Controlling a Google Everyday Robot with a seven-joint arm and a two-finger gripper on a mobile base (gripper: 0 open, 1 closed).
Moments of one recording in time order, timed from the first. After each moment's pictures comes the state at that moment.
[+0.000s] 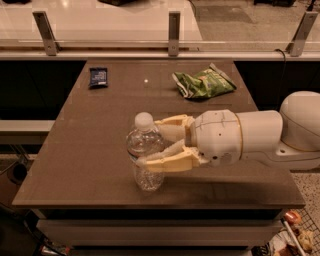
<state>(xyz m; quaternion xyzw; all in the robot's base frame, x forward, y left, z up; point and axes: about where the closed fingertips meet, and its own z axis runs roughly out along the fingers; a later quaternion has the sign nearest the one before) 0.397 0.016 0.931 -0.55 0.53 0.42 0.49</state>
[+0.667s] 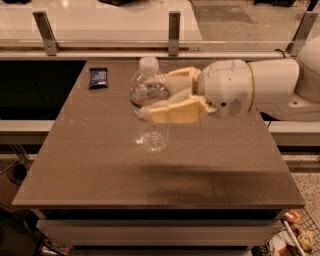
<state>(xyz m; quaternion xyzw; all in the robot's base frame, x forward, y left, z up) 0.440 0.004 1.000 -0.54 0.53 0.41 0.50</state>
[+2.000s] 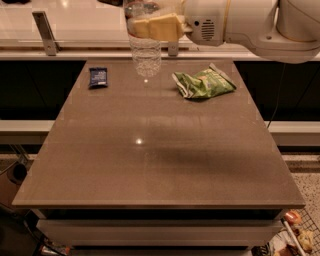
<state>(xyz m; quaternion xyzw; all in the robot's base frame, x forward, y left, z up) 0.572 0.018 1.094 -0.47 0.57 0.30 0.60</state>
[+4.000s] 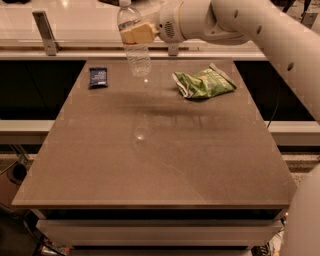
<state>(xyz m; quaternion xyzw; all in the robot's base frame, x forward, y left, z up) 0.719 0.055 1.020 -0.44 0.66 0.28 0.54</state>
